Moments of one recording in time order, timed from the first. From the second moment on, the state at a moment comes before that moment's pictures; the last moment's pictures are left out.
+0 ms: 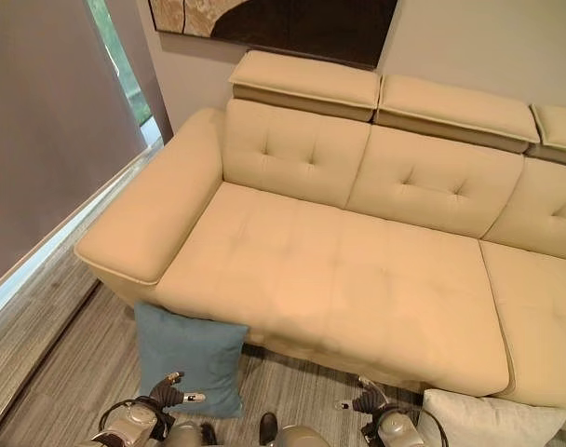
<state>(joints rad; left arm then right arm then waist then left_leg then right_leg) -0.18 0.24 -0.36 1.24 -0.06 -0.12 0.07 -0.03 -0.33 0.43 1.13 0.05 -0.10 -0.03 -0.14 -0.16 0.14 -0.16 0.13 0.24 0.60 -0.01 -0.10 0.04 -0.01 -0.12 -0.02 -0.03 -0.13</state>
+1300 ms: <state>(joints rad) -0.32 0.28 -0.44 1.18 0.04 -0.12 0.18 -0.13 -0.33 0.44 1.00 0.06 -0.11 -0.08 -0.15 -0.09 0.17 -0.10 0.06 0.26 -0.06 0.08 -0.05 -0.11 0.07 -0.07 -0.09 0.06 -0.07</state>
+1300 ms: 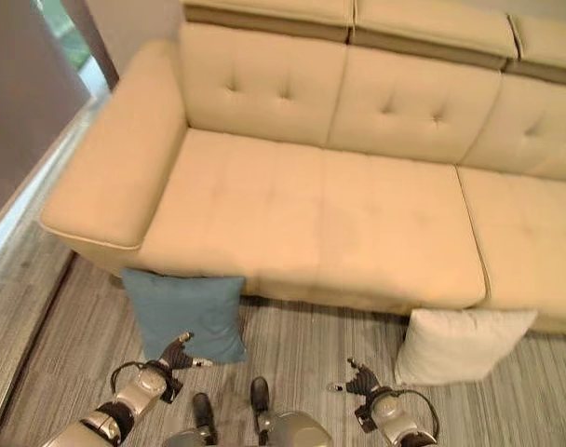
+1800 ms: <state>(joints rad) -0.28 0.28 -0.44 1.19 0.06 -0.12 0.20 -0.15 -0.33 0.43 1.00 0.08 -0.12 -0.10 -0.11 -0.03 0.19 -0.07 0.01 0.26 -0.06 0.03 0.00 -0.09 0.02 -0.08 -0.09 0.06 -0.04</state>
